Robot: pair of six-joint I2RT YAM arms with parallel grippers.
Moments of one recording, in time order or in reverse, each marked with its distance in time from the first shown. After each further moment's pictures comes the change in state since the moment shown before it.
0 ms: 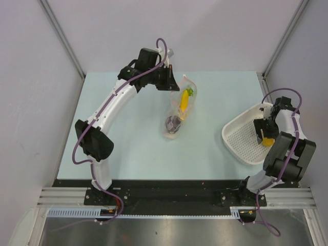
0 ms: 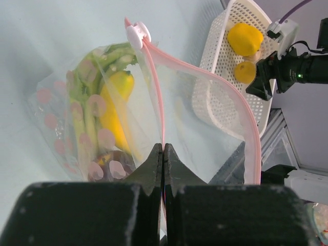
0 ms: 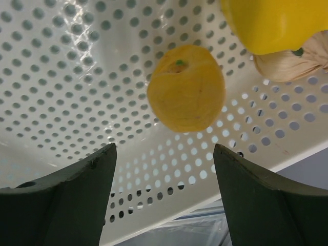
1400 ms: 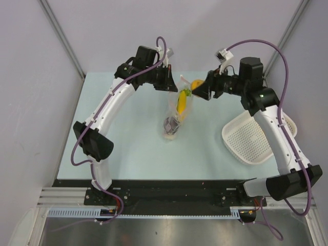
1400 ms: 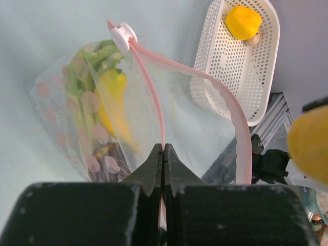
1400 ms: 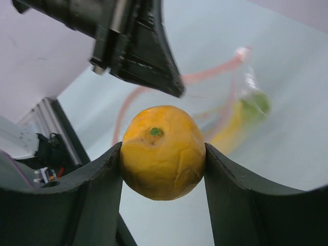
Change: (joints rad) left arm 0.006 -0.001 0.079 -0.126 0.028 0.066; right arm 0.659 -0.221 0.439 0.305 -0.740 0.547
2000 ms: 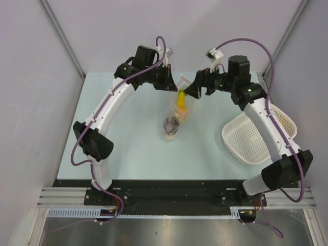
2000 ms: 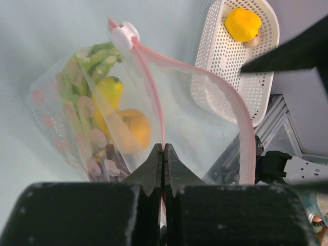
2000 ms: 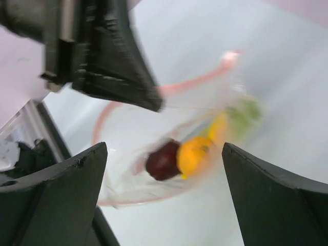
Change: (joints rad) left arm 0.003 0.000 0.000 0.008 0.002 0.000; right arm 0.102 0.135 0.007 0.123 0.056 0.033
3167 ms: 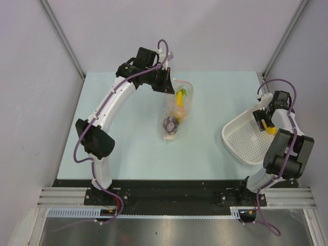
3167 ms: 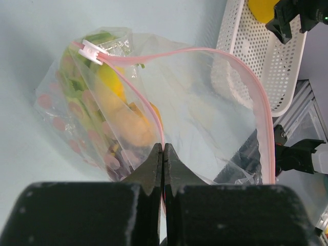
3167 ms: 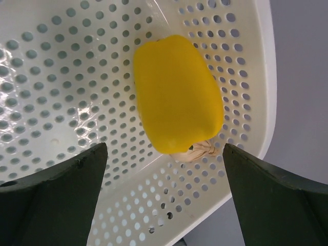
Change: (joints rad) left arm 0.020 0.035 0.000 -0.047 -0.003 0.105; right arm -0.726 0.114 -0.465 -0.033 0.772 -0.802
